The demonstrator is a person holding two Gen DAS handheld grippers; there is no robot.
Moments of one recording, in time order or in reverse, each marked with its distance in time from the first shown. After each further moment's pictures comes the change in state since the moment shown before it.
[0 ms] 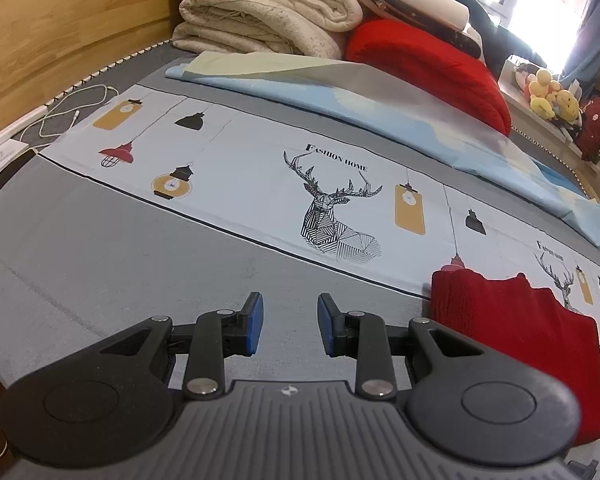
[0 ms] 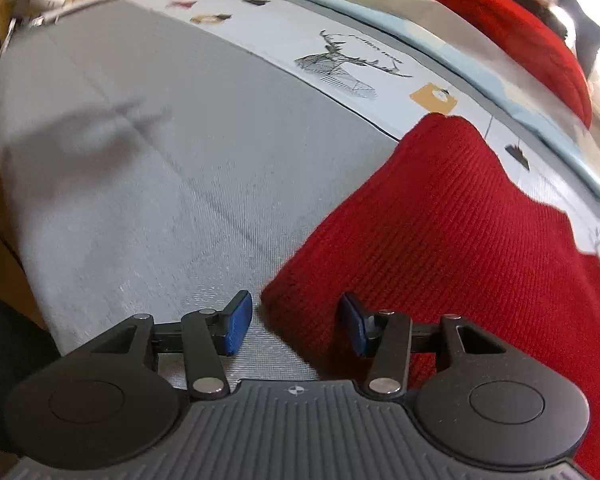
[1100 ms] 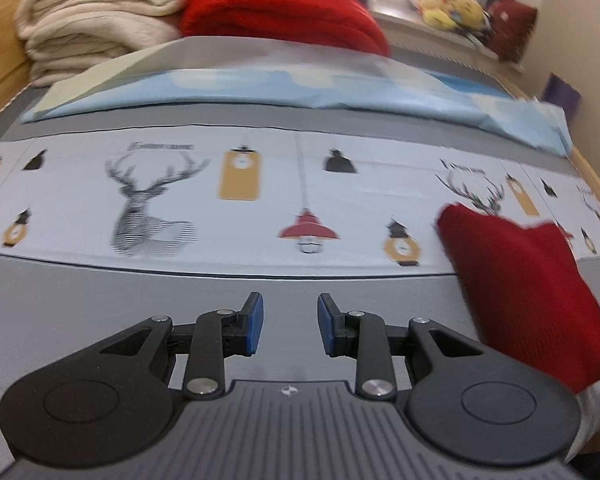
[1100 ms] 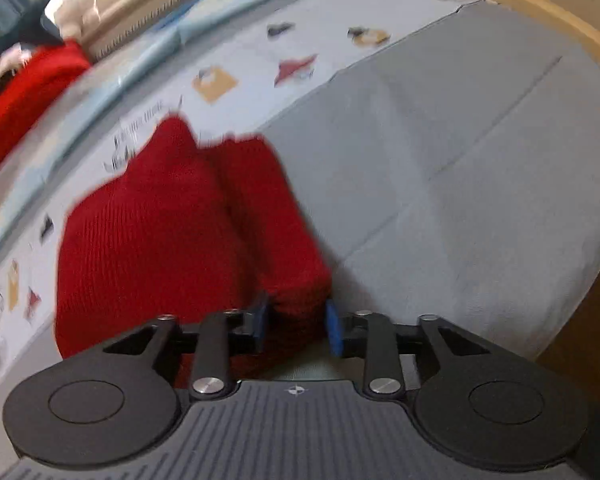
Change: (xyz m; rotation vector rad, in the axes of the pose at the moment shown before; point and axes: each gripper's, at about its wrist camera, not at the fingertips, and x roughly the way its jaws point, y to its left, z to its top) left arm 0.047 -0.228 -0.027 0.313 0.078 -0.133; right arm -0.181 -0.385 -0.287 1.374 0.030 -0.298
